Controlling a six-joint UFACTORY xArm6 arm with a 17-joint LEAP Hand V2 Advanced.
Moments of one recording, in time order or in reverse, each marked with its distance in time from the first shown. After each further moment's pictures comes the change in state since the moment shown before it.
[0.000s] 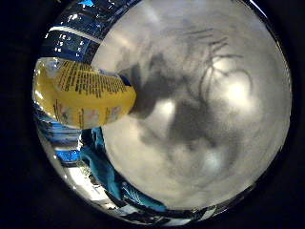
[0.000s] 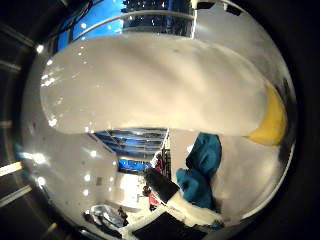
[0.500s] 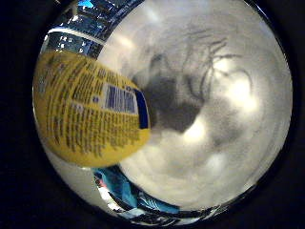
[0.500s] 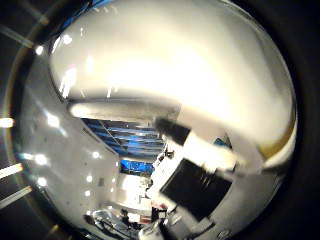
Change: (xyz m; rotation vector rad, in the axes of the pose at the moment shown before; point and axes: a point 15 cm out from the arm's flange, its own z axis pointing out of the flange) arm -0.041 -0.023 0.036 -0.005 -0.042 -0.033
